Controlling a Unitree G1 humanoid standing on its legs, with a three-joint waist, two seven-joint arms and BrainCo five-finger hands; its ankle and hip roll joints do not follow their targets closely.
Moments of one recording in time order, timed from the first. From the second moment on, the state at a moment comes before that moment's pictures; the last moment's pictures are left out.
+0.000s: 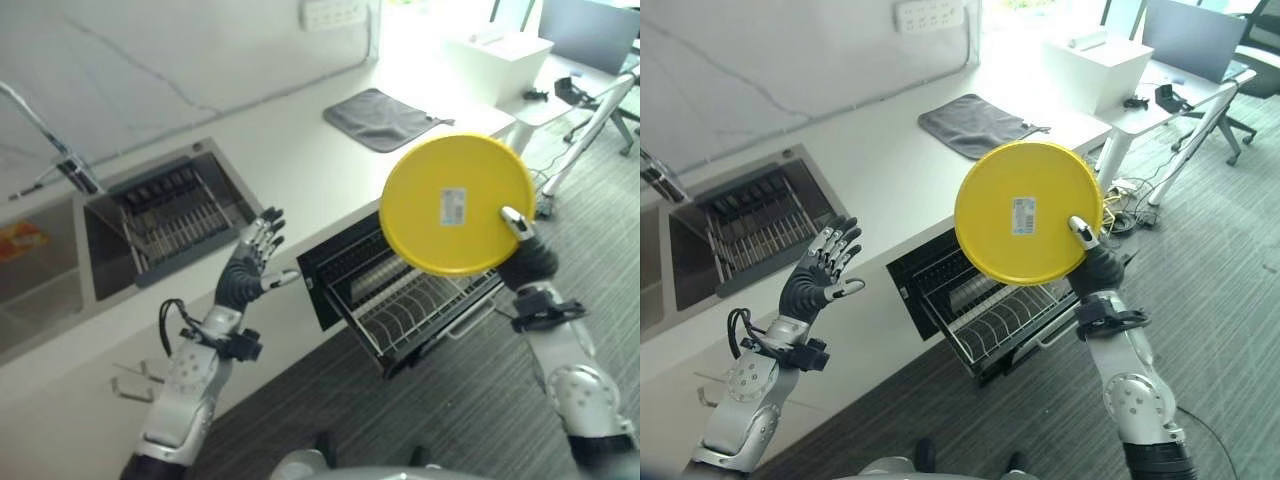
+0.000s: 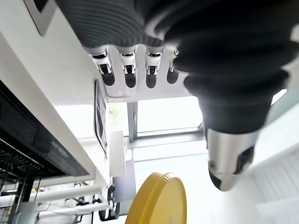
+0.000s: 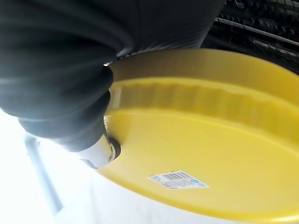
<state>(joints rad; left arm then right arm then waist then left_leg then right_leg) 0.09 0.45 -0.14 -0.27 -0.39 -0.21 -0.06 0.01 -0.35 0.00 -0.30 1.16 0.04 -0.04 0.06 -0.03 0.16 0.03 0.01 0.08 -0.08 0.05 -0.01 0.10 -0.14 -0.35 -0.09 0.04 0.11</state>
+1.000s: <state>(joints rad) 0.07 0.48 -0.11 -0.30 -0.25 -0.21 -0.01 -0.10 -0.39 0.08 -0.35 1.06 -0.05 0.03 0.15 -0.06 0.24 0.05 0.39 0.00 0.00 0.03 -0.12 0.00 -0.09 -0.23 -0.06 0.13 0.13</state>
